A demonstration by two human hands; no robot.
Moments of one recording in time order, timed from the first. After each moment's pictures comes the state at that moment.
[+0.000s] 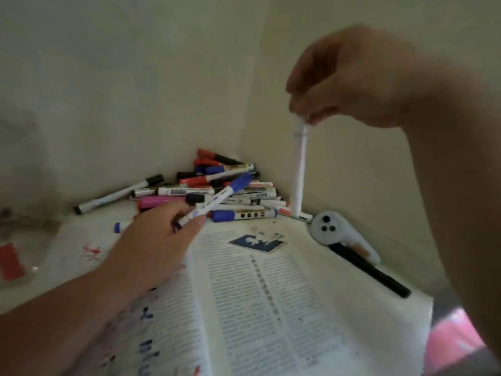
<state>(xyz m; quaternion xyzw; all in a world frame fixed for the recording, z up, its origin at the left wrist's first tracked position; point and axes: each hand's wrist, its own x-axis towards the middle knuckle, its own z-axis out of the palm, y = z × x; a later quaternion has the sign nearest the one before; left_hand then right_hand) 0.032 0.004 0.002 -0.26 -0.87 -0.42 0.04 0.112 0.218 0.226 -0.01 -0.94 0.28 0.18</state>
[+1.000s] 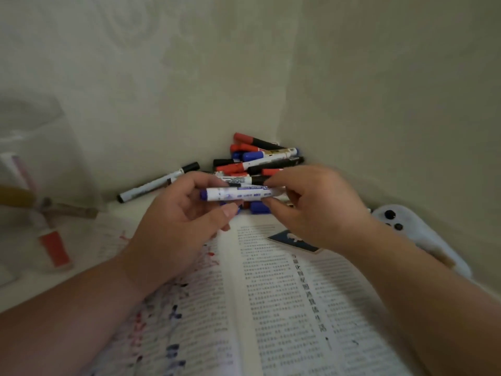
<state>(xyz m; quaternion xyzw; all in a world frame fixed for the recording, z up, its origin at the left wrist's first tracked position) 0.033 0.001 0.003 -0.25 -0.70 -0.66 -0.01 0.080 0.213 0.039 0.08 -0.95 0.15 0.25</state>
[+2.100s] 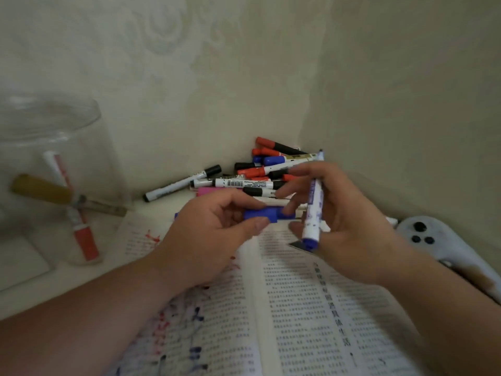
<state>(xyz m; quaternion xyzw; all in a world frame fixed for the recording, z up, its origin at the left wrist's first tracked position) 0.040 0.011 0.005 -0.24 -0.75 -0.62 -0.04 0.096 0.209 0.029 0.15 -0.86 0.46 0.14</state>
